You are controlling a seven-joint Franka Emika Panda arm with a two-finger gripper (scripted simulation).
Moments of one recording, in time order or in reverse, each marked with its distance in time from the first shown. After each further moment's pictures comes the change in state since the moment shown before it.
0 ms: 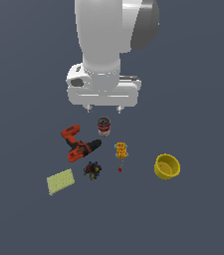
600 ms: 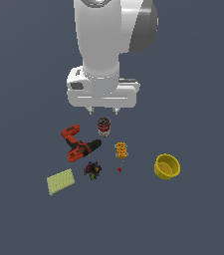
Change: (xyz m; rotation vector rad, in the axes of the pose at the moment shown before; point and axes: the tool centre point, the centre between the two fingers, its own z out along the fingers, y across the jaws) arm -0.002 0.003 0.008 -0.005 -0.020 -0.012
